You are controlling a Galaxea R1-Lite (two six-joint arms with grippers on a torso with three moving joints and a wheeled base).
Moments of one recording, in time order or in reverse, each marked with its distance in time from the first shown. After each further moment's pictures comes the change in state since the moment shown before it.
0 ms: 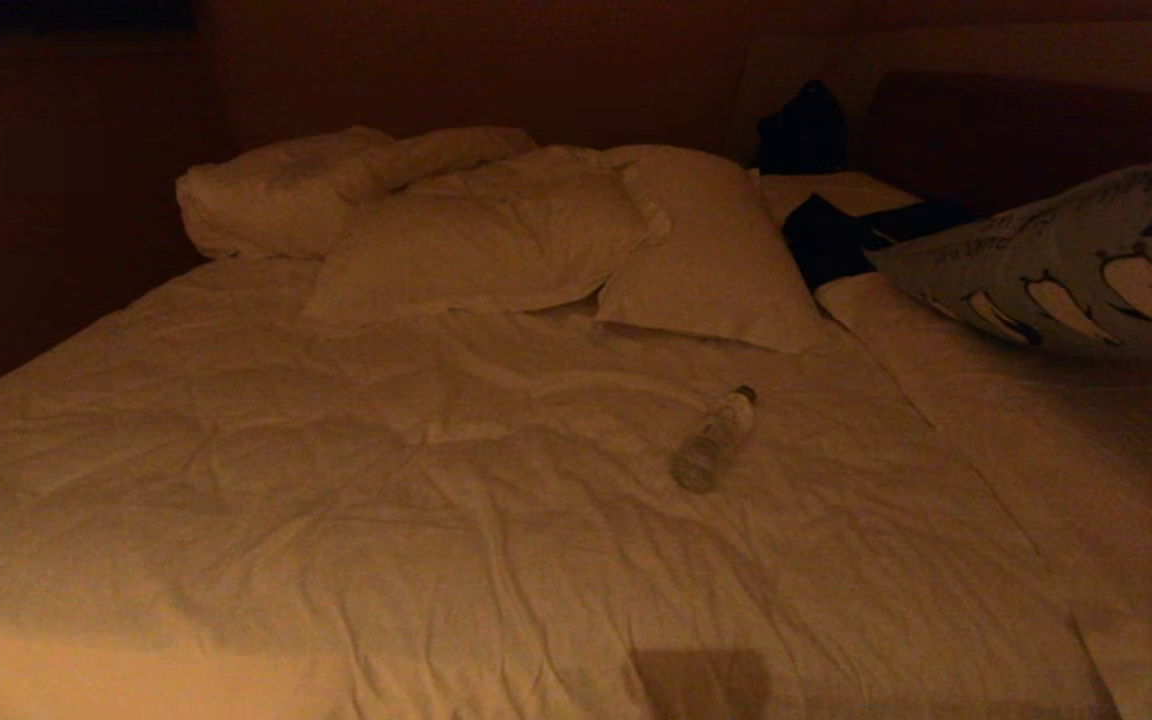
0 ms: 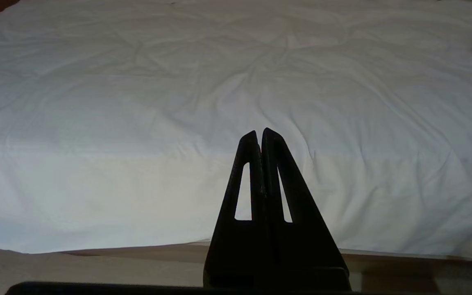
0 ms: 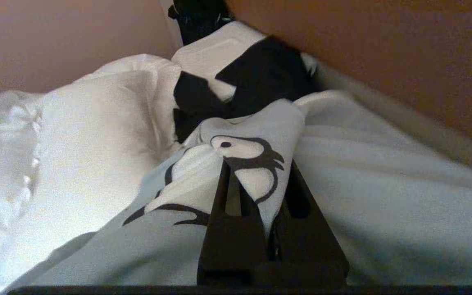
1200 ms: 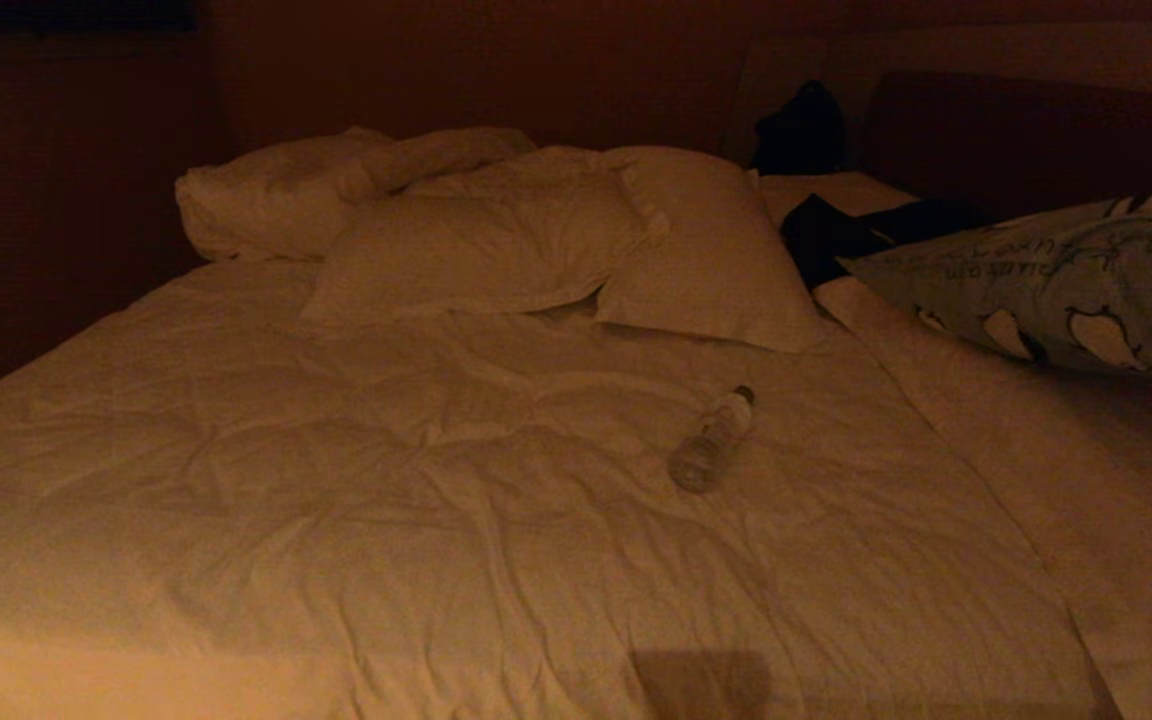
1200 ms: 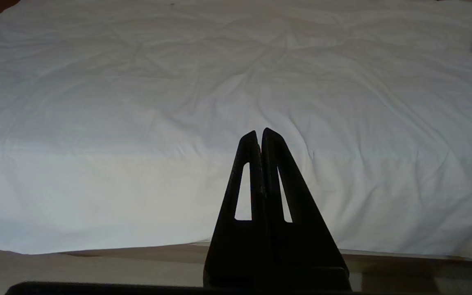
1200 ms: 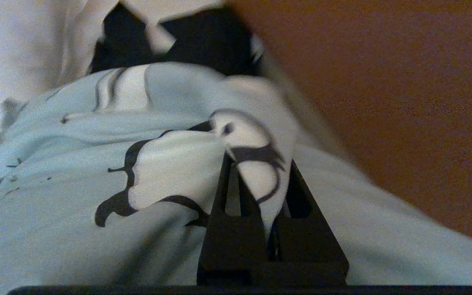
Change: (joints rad) left arm 0.000 0.000 0.000 0.000 0.000 0.000; right arm -0.144 0.106 -0.079 0.041 0.151 -0.434
